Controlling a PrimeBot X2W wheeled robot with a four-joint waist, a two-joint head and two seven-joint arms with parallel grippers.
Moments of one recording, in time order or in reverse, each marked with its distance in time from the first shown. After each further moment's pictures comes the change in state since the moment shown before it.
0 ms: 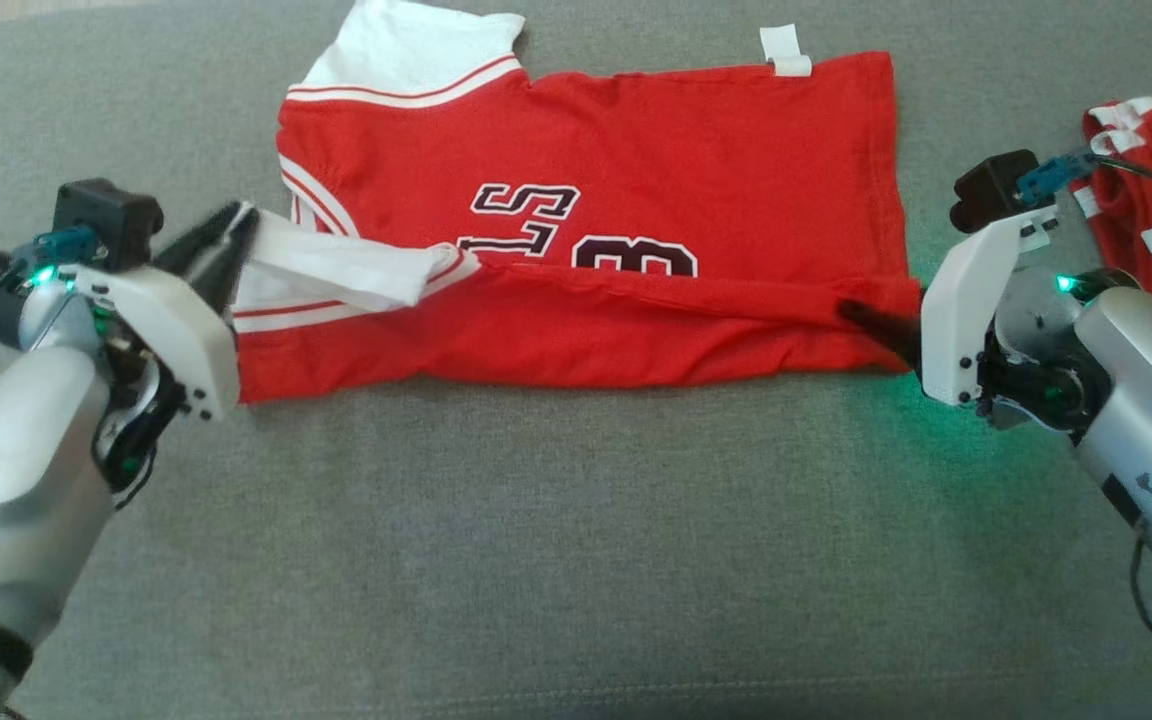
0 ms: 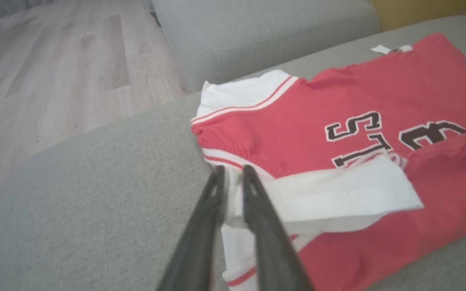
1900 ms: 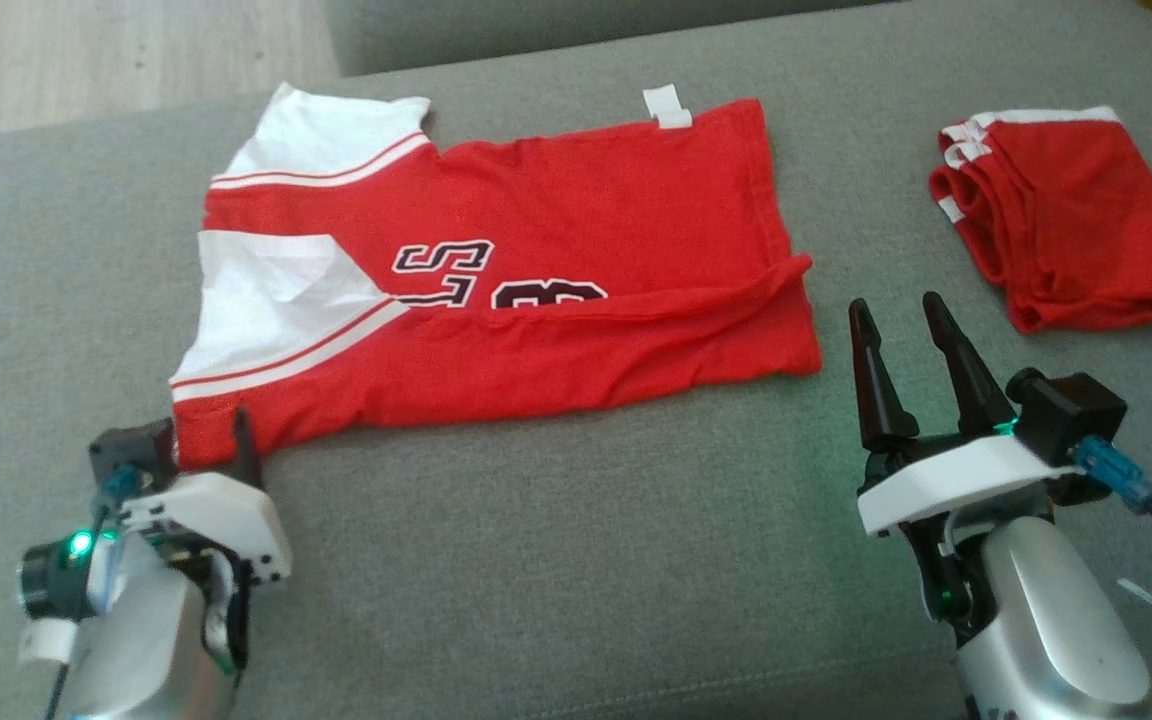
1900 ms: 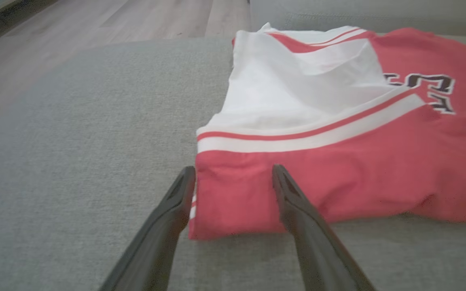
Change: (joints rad) left arm 0.421 -0.369 0.703 0.083 0.451 0.250 -0.088; right arm 0.580 0.438 -0.786 -0.299 -0.760 0.000 -0.730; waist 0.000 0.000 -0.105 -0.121
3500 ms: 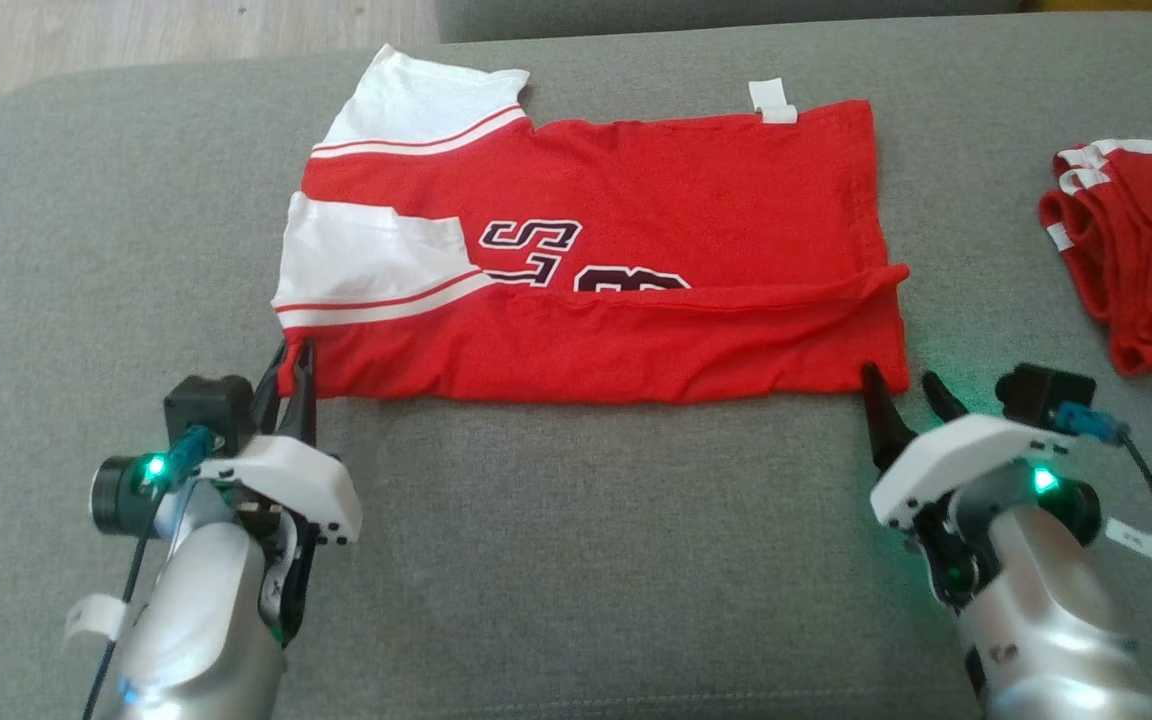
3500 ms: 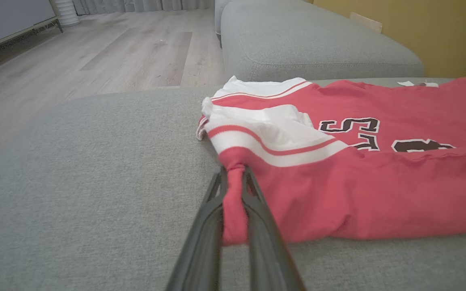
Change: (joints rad) left arm -0.026 -0.028 -0.107 -0.128 0.028 -0.095 -0.046; right arm -0.180 0.006 -0.094 0.472 0.093 0.000 0.166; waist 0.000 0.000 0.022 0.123
